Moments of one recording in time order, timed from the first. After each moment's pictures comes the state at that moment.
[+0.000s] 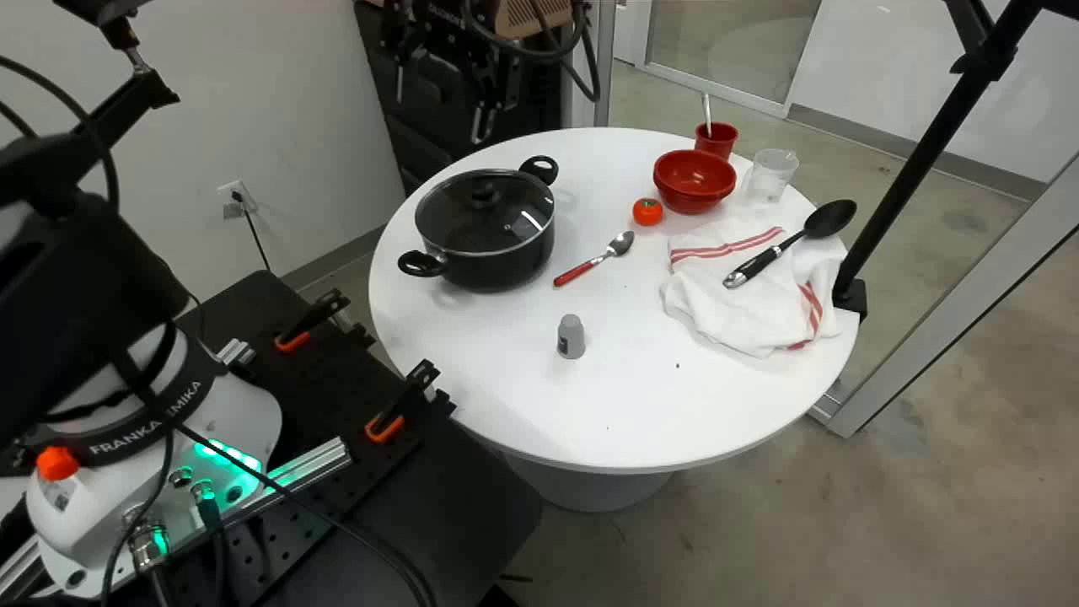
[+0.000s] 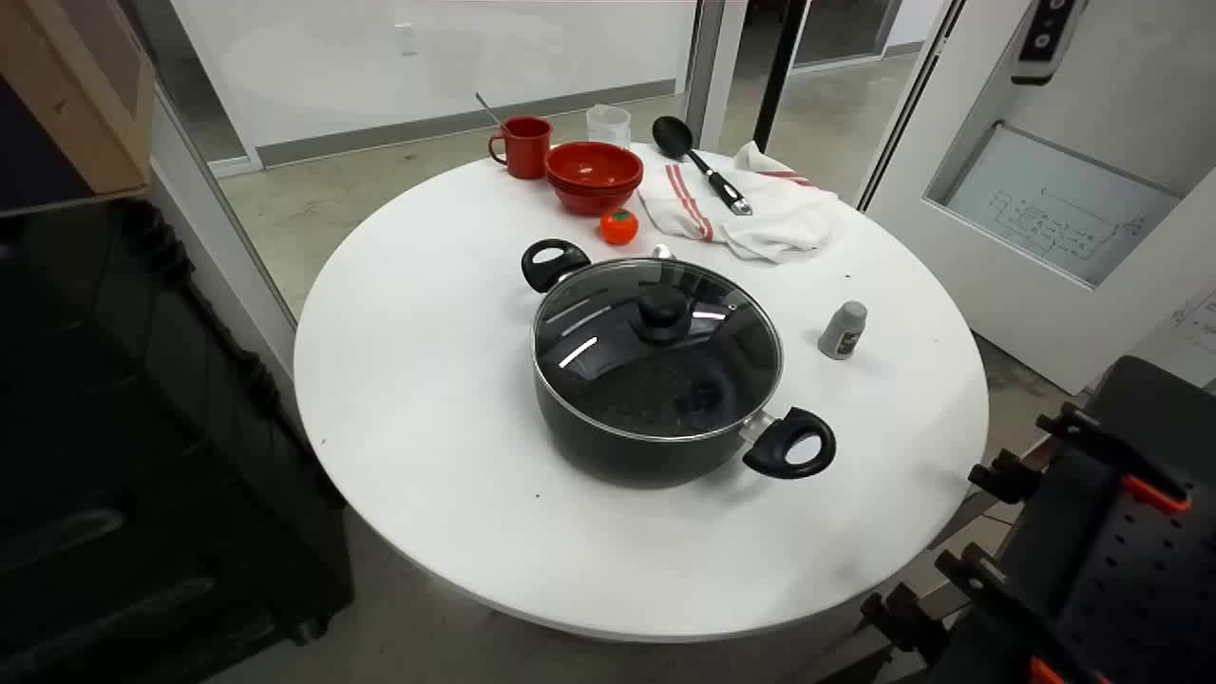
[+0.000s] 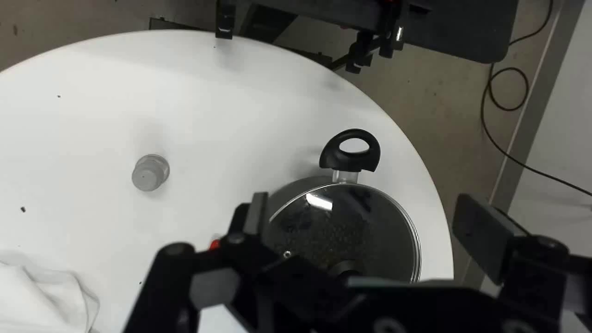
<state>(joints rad) 0.00 -0.30 -0.23 -2.46 0.08 1.90 -0.43</state>
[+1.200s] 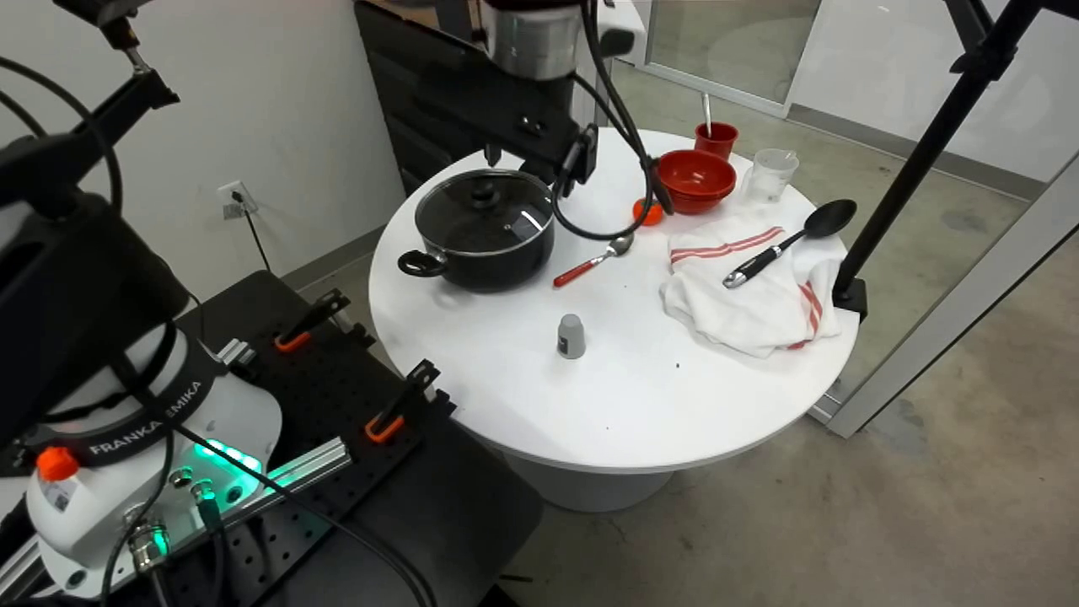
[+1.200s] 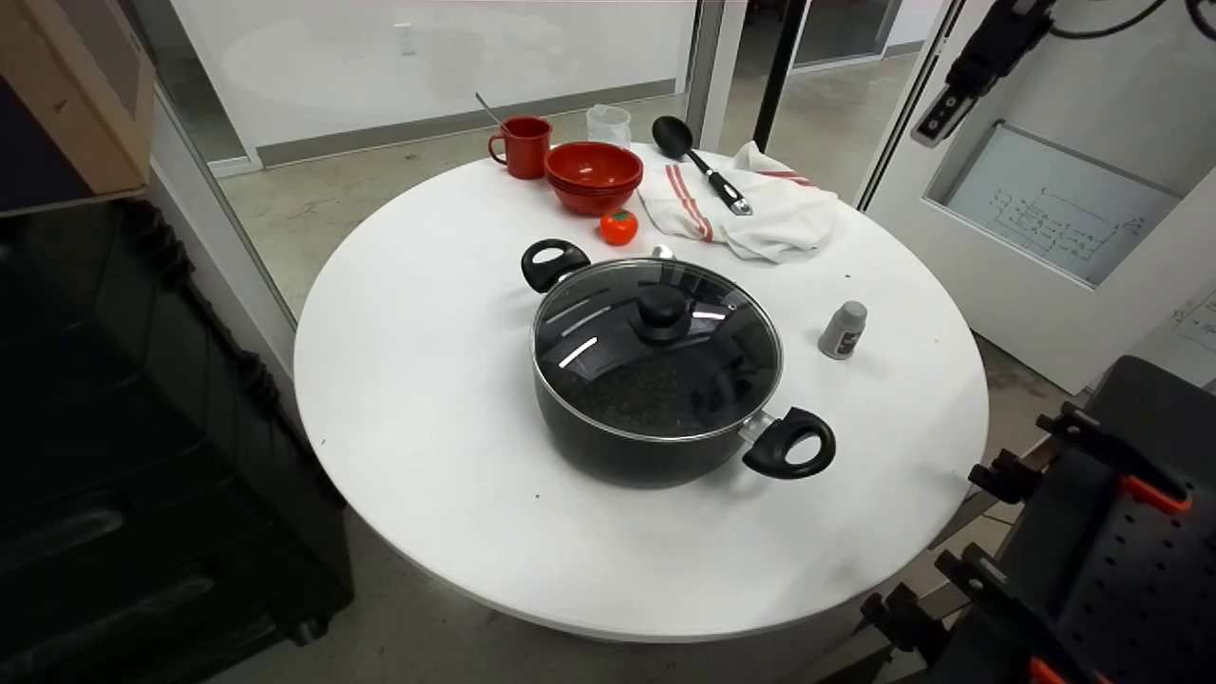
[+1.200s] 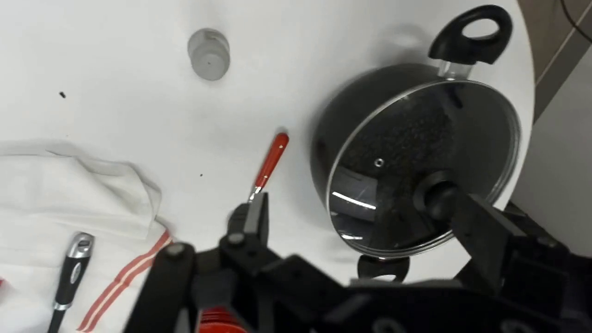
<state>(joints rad) -0.04 -0.19 -0.36 -2.63 0.36 2.48 -0.86</state>
